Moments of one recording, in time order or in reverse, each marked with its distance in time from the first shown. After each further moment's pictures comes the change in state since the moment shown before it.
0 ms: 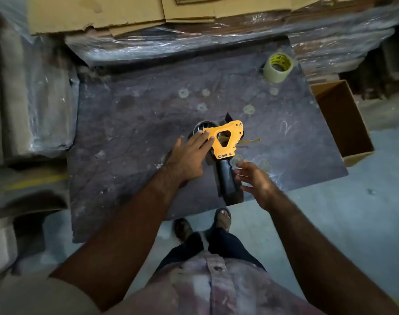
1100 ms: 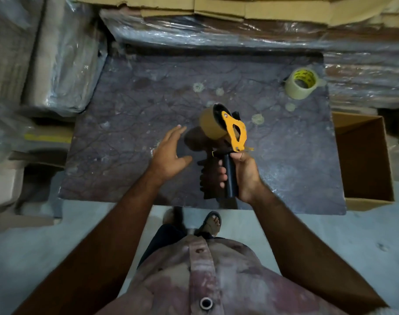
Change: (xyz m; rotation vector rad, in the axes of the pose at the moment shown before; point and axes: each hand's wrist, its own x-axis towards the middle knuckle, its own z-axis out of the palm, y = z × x) left_hand -0.029 0.034 0.015 -0.921 0.406 -0.542; right_hand 0.033 -0.036 -0.021 0.239 -0.581 0.147
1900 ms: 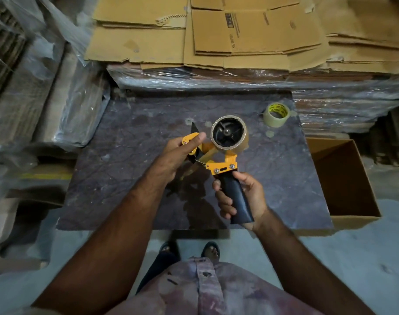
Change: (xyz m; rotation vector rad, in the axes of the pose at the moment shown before) left_hand 0.014 0.093 -0.015 -0.612 -0.069 -0.104; right_hand -0.076 -0.003 0.017 0.094 -0.472 -0.070
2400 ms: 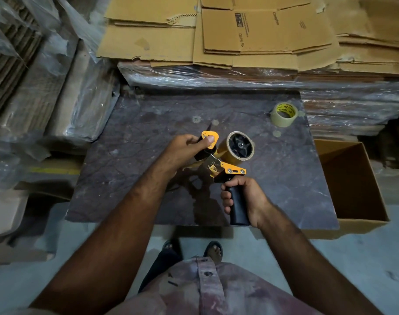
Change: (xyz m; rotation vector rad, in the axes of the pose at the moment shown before) left_hand -0.009 0.004 -0.010 0.314 0.022 0.042; right_hand 0.003 0.001 0.019 -0.178 0.460 0.120
